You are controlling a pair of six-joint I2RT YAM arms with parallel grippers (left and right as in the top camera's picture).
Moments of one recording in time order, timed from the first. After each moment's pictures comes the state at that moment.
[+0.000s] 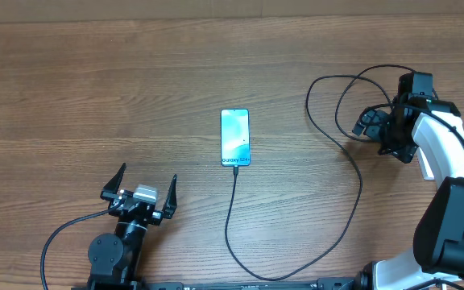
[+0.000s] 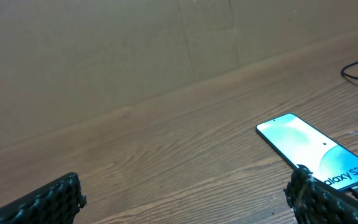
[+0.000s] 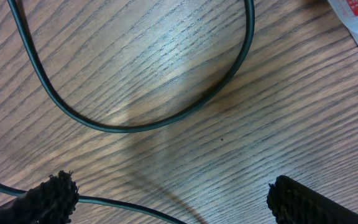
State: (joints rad) left arm -0.10 0.02 0.01 -0.07 0.08 0.25; right arm -0.19 1.74 1.18 -0.81 -0.03 0.38
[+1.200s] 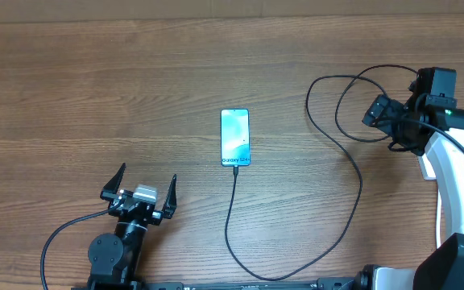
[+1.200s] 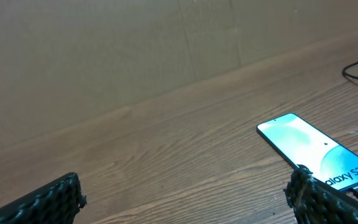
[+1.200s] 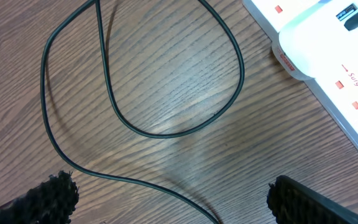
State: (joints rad) left arm -0.10 0.02 0.01 -0.07 0.08 0.25; right arm -0.19 1.52 1.18 -0.81 -0.03 0.38
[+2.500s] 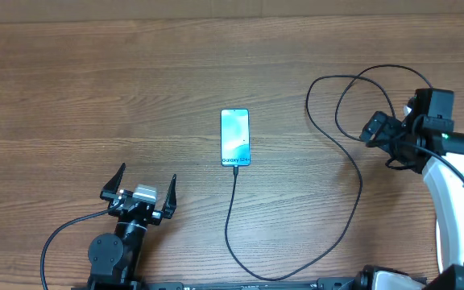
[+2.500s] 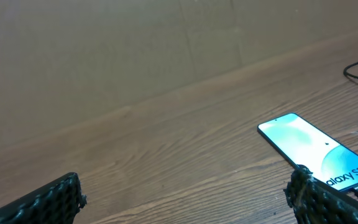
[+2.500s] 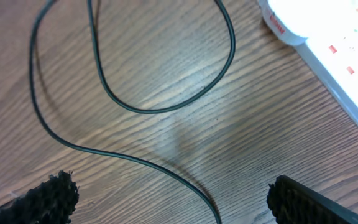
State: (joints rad) left arm -0.10 0.02 0.01 -0.07 0.08 0.25; right arm -0.19 1.38 1.03 -0.77 -0.03 0.38
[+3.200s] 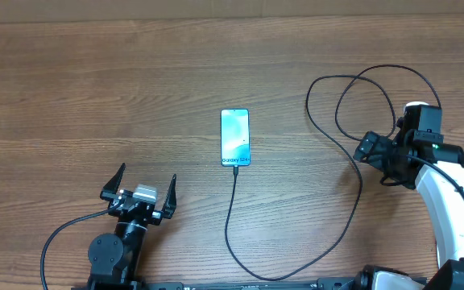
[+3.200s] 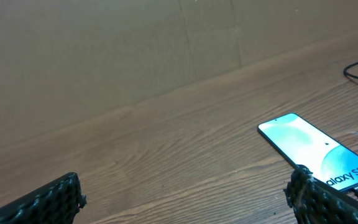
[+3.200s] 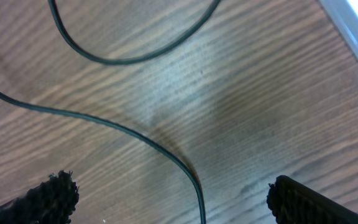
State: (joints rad) left arm -0.10 0.02 0.01 -0.07 0.08 0.25; right arm -0.19 1.37 0.90 -0.78 -0.04 0.33
